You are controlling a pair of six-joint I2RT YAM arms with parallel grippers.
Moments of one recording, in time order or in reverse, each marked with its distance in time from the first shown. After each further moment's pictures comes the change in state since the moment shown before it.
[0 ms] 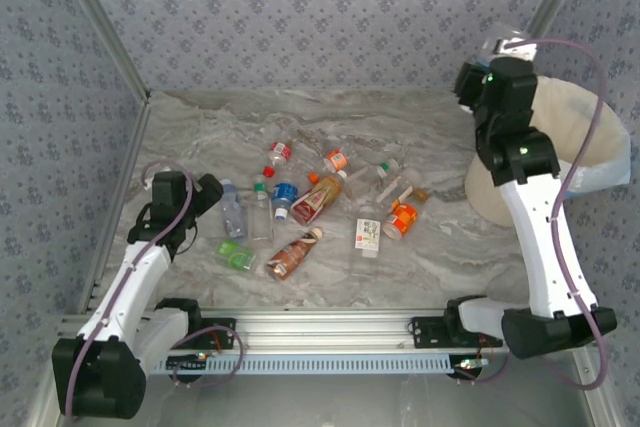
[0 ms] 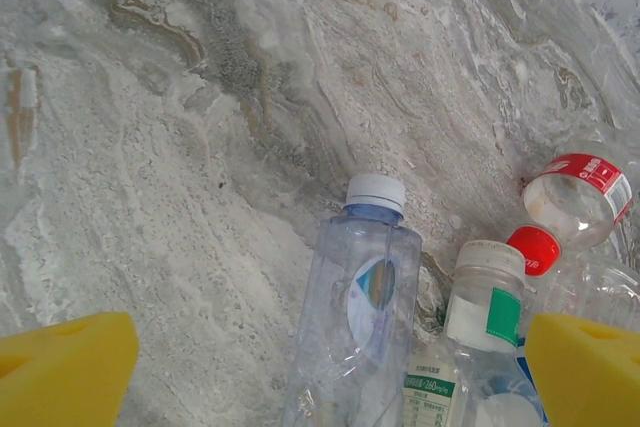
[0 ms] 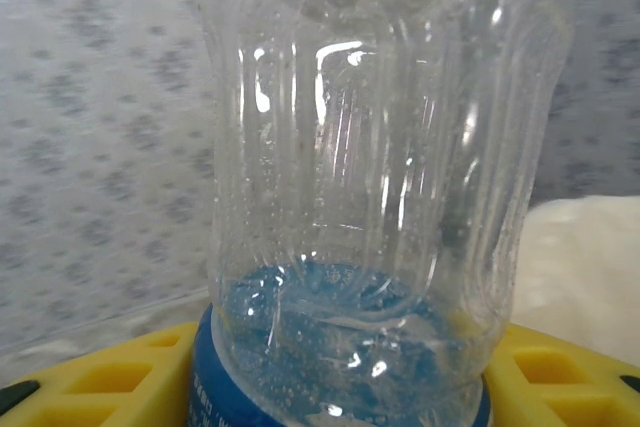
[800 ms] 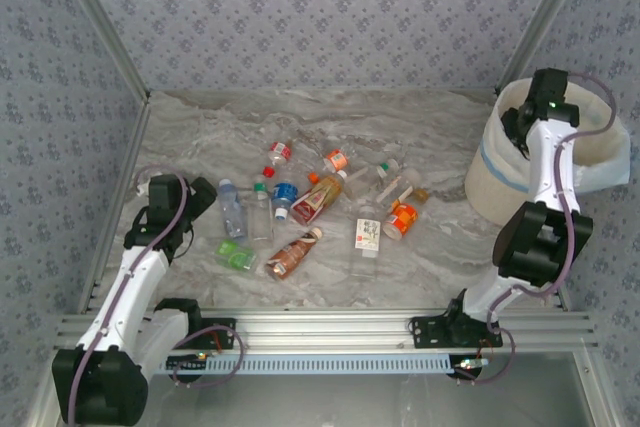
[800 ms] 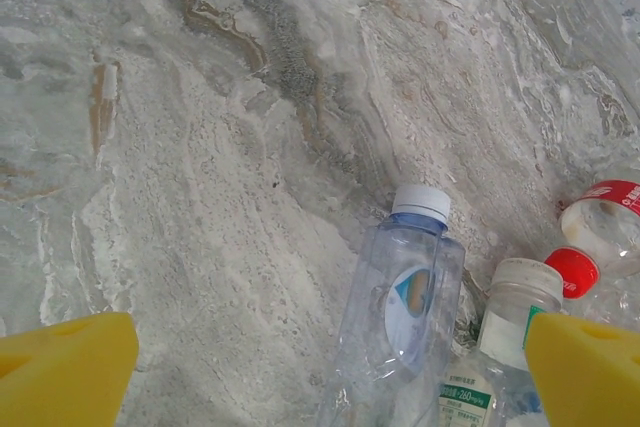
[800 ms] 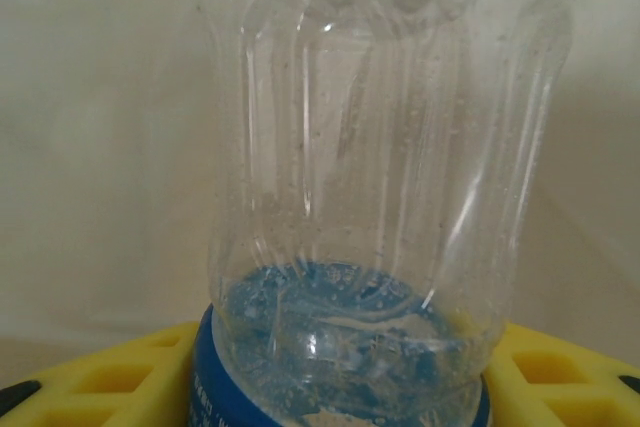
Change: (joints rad) left arm 0.023 -0.032 0.000 -0.064 -0.053 -0.034; right arm -0.439 0.407 0.025 -0.329 -0.344 0.023
